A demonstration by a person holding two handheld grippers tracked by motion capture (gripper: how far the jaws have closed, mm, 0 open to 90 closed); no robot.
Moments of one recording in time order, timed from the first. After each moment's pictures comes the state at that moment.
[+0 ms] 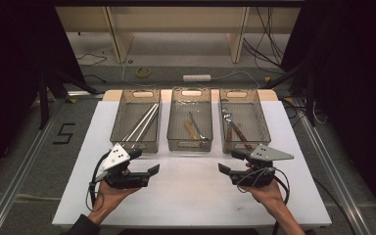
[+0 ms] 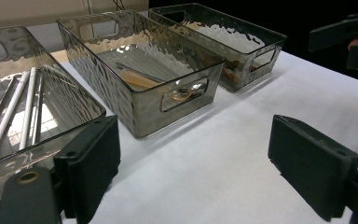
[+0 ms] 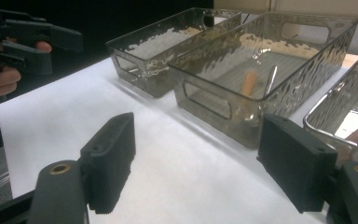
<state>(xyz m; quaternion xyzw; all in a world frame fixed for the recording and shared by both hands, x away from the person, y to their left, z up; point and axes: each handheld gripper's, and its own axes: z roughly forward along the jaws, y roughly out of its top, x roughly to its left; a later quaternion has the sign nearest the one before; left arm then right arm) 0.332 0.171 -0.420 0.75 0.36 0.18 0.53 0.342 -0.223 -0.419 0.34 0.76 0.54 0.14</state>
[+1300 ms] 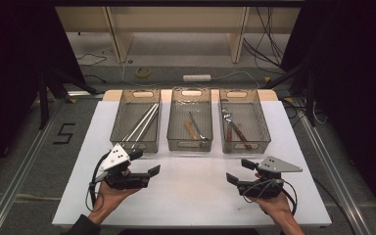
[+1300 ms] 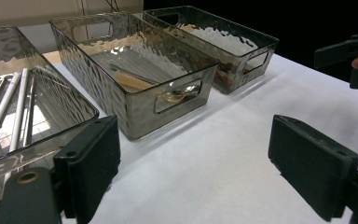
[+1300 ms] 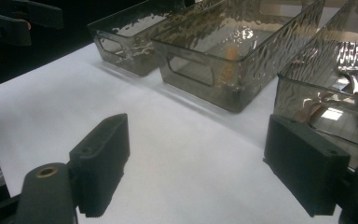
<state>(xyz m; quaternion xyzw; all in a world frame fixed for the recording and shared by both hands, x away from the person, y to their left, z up) 0.331 0.171 -0.420 0.74 0.36 0.17 0.54 0.319 -0.241 -0.433 0.37 0.76 0.51 0.15</state>
